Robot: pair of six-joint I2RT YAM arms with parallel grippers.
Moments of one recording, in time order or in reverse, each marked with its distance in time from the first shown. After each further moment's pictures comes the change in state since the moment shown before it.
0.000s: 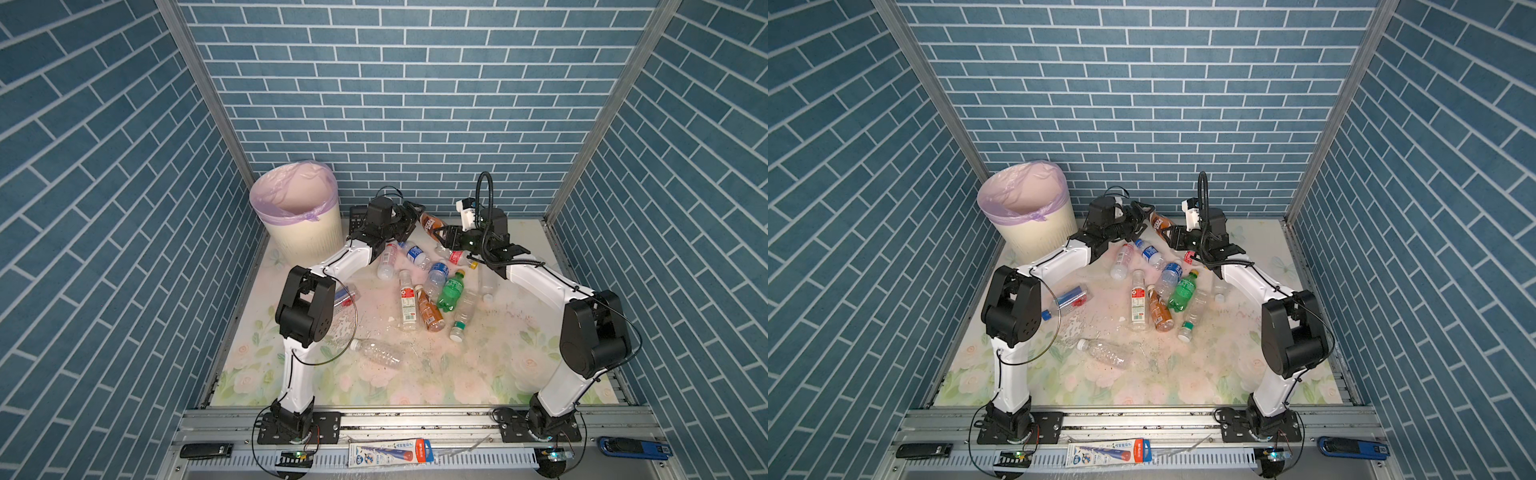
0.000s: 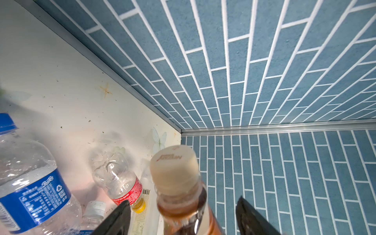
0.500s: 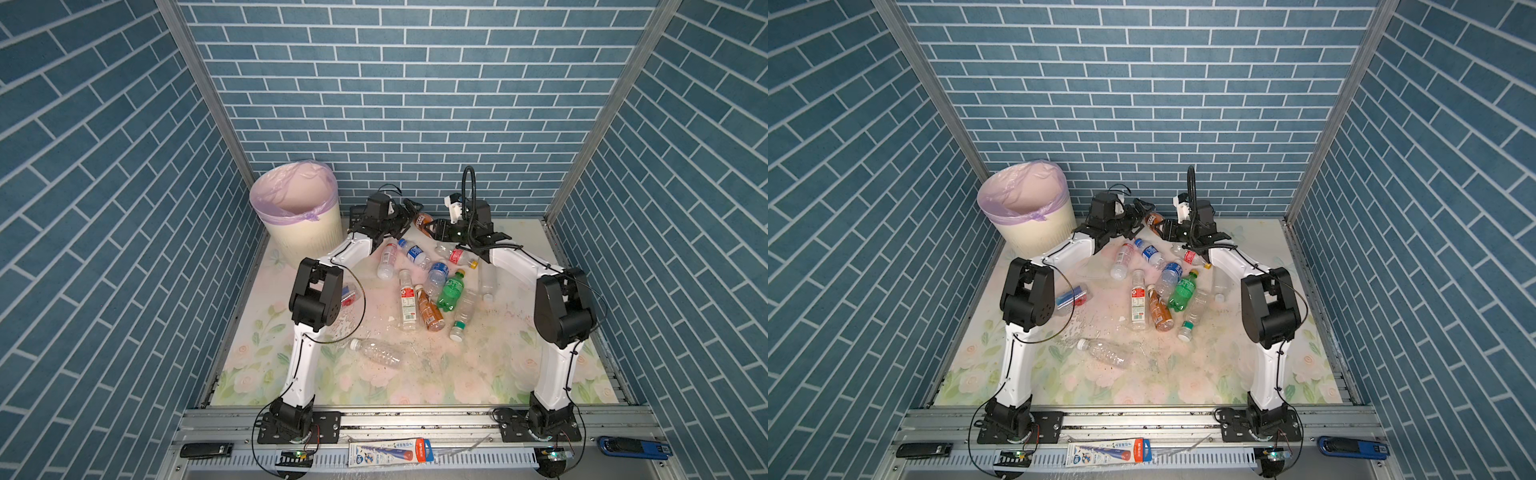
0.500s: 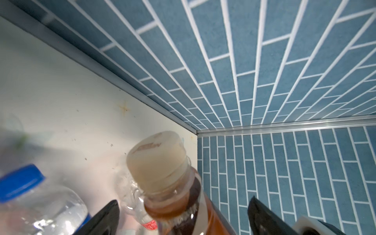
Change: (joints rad) left arm 0.047 0.177 0.187 -0.072 0.091 0.100; right arm 0.000 0.235 0.227 -0.042 -0.038 0.014
